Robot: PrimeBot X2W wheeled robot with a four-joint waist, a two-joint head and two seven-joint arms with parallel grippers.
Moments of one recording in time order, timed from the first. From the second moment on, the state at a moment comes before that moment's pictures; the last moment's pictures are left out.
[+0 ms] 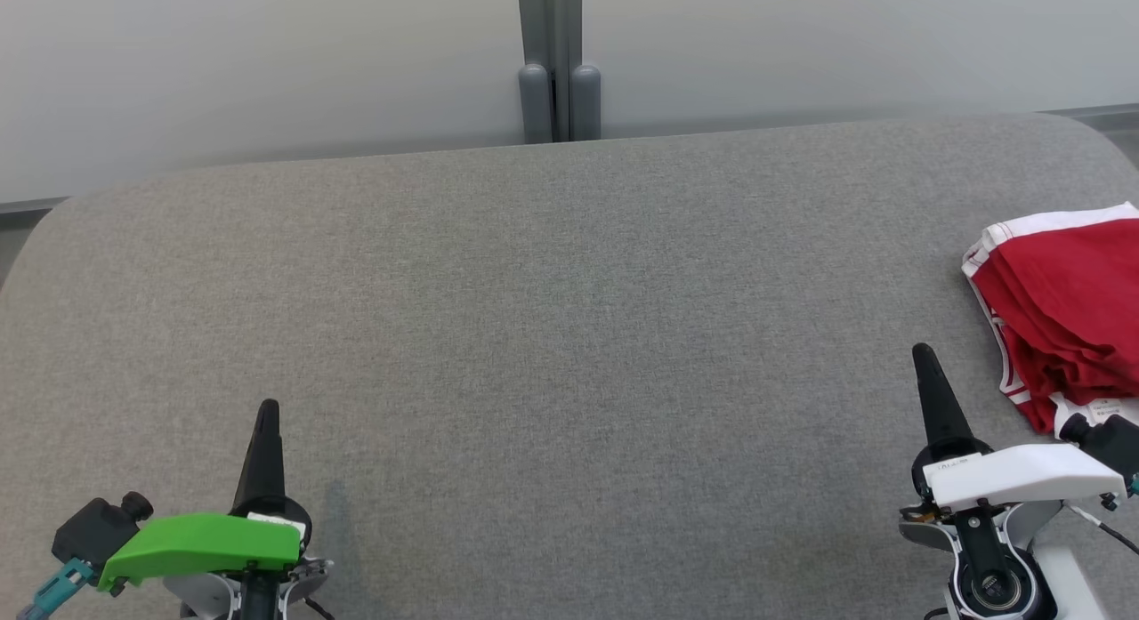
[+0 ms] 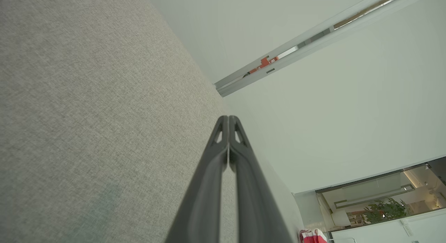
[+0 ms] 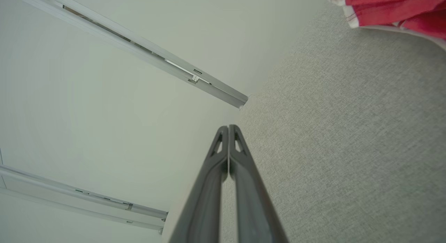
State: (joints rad) left arm -0.06 0.07 -0.01 0.22 -1.14 -0.11 -0.06; right arm -0.08 -0.08 -0.01 0.17 1.09 0.13 -0.07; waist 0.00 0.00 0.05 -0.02
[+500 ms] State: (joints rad) left arm -0.07 0.07 0.01 0.23 -1.28 -0.12 -0.02; right arm -0.09 -0.08 -0.03 0.19 1.24 0.13 -0.03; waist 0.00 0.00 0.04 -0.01
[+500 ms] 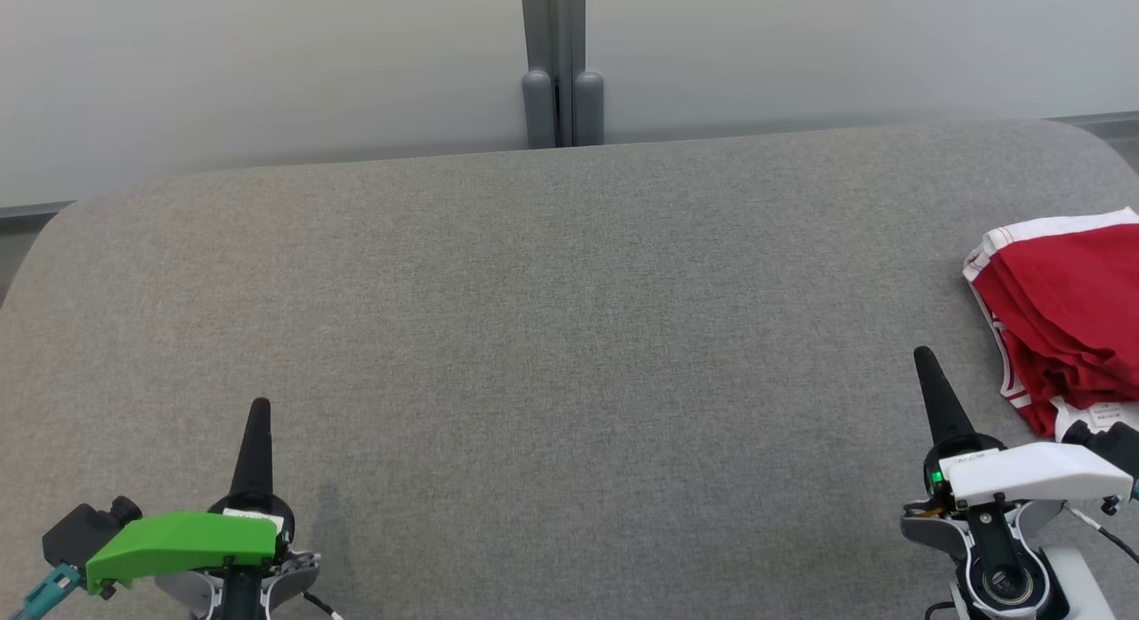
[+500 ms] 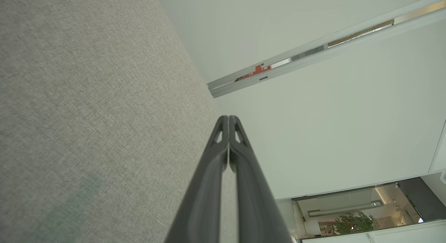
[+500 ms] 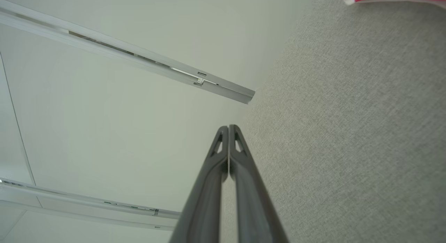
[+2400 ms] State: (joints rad) left arm -0.10 0.07 0.09 0.24 -1.63 -0.13 0.10; right arm -0.10 -0.07 -0.08 0.24 1.64 0.13 0.09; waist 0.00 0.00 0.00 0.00
